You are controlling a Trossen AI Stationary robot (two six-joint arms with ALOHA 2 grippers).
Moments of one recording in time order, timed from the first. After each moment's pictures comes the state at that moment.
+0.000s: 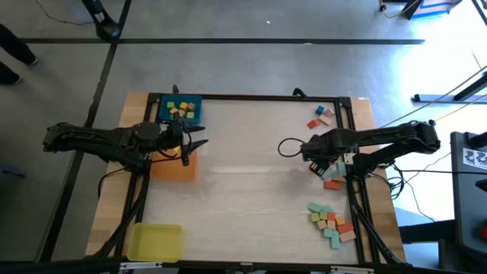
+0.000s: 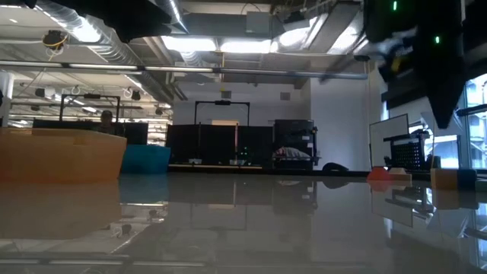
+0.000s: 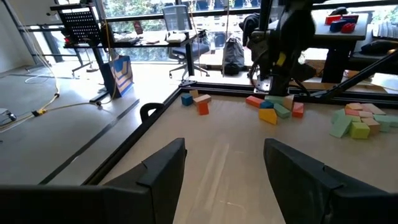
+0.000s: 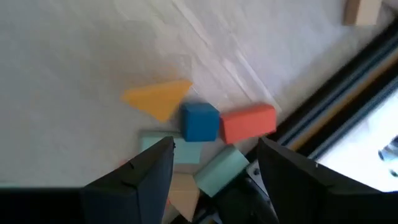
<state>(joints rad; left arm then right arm) -0.04 0.71 0.58 -0.05 -0.39 0.02 0.01 1.26 0.92 -1.38 0.19 0.74</state>
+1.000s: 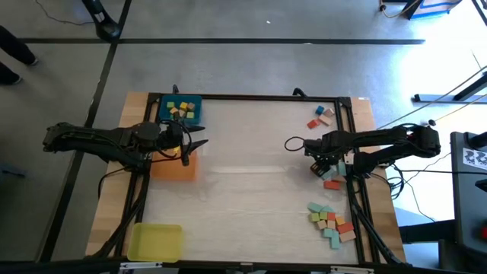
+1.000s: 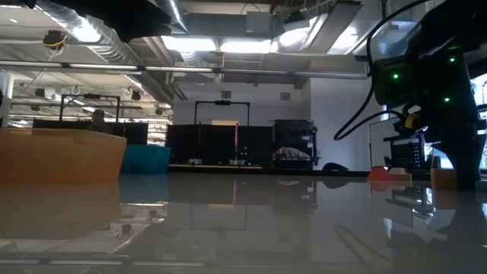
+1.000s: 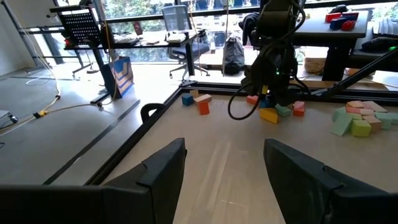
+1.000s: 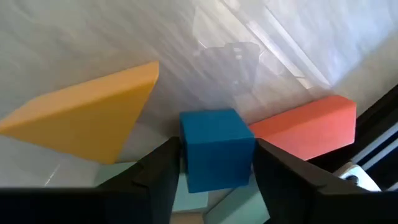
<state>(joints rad) -0.04 0.71 0.58 -0.05 -0.39 0.03 -0.19 1.25 0.56 -1.02 0.04 0.65</state>
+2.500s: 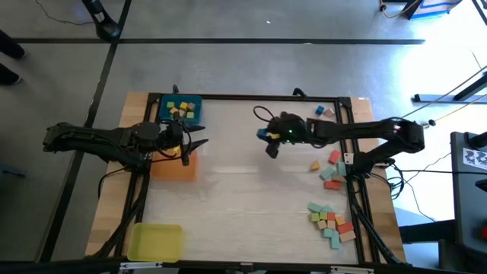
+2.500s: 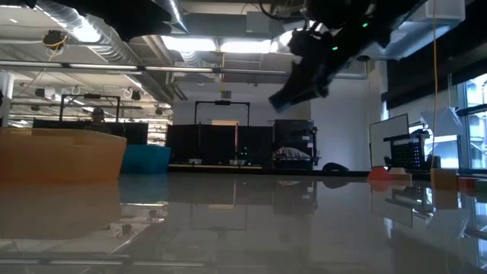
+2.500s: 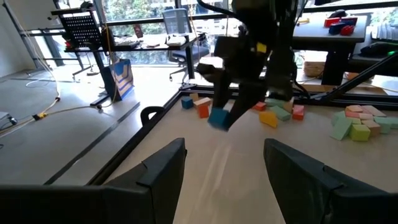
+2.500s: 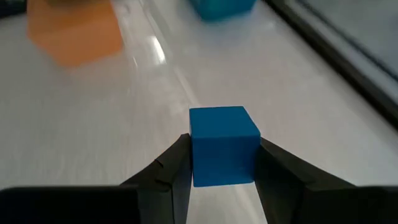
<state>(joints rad) -0.04 0.71 0.58 -0.03 -0.39 0.03 -0.19 1.44 0.90 -0.09 0.12 0.13</state>
